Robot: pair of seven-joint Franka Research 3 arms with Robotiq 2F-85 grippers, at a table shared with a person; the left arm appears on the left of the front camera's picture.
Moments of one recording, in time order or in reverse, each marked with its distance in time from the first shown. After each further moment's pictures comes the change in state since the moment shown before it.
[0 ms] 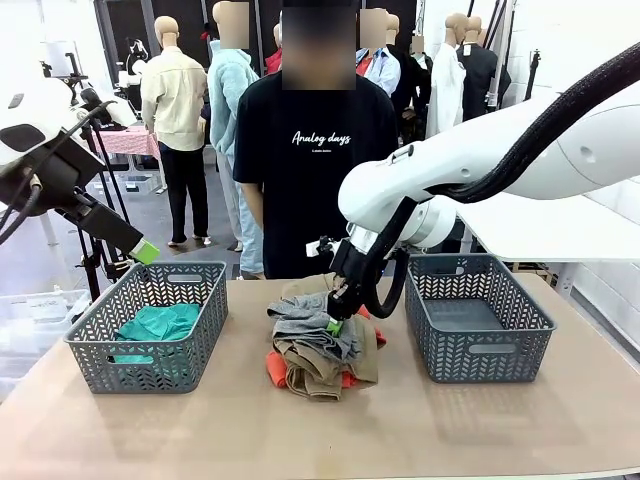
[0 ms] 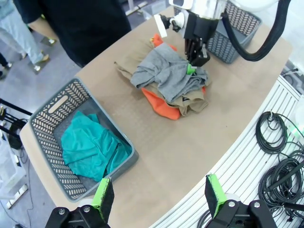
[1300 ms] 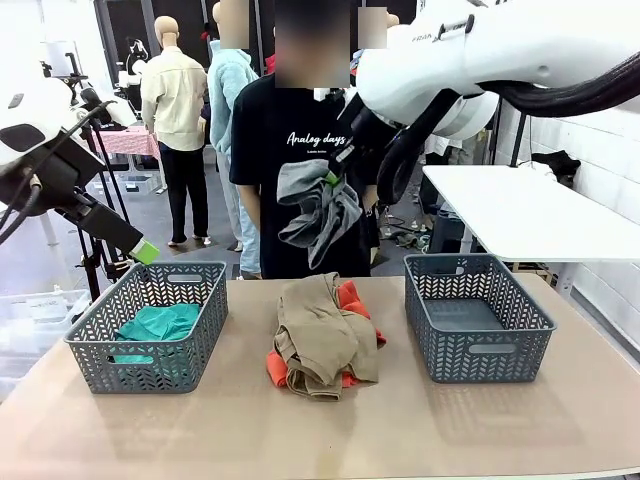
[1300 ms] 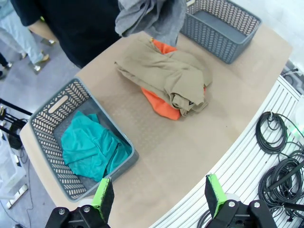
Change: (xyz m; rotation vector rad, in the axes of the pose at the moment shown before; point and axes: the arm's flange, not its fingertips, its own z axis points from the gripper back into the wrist) left arm 0.000 0.000 0.000 0.000 0.000 0.000; right arm 0.047 0.063 0.224 -0.396 -0.456 0.168
